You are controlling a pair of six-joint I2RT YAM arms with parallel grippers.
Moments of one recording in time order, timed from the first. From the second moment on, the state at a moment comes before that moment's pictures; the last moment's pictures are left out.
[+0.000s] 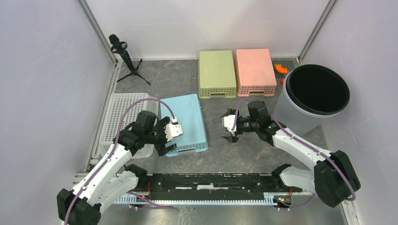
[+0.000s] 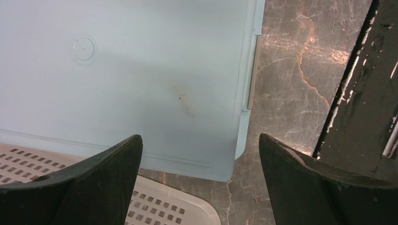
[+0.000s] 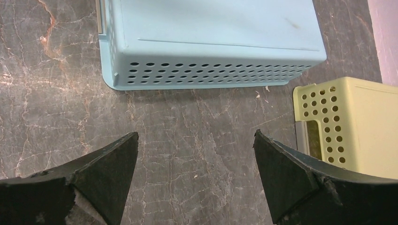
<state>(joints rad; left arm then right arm) -0.44 0.81 0.64 -0.75 0.45 0.76 0.51 1.16 0.59 -0.04 -0.75 -0.92</state>
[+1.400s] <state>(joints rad) -0.45 0.99 0.67 -0.49 0.03 0.73 0.50 1.16 0.59 -0.04 -0.76 -0.93</state>
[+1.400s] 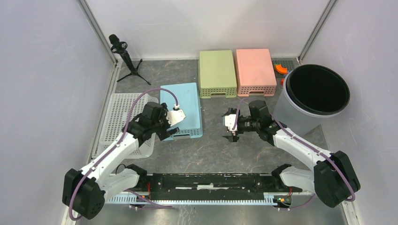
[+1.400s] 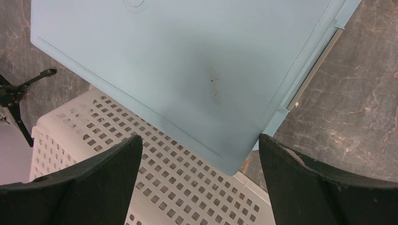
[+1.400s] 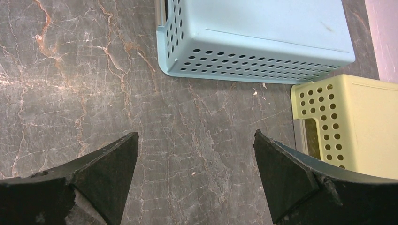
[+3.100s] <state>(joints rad) -0.45 1.10 0.75 -0.43 0.00 0.73 0.48 1.16 0.59 -0.05 -0.76 -0.93</state>
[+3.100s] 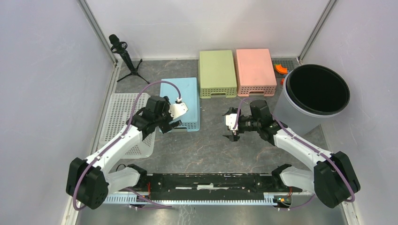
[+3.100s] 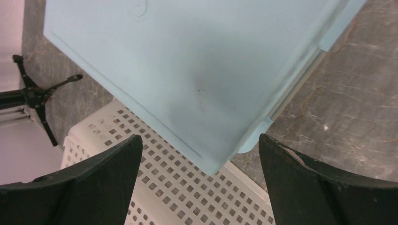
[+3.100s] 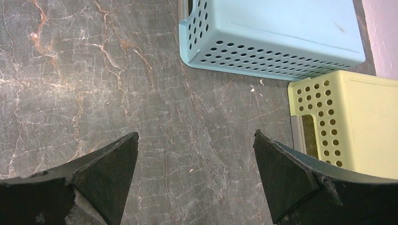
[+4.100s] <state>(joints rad) -0.45 1.34 0.87 -0.34 -0.14 0.74 0.46 1.17 0.59 -0.08 -0.77 -0.92</state>
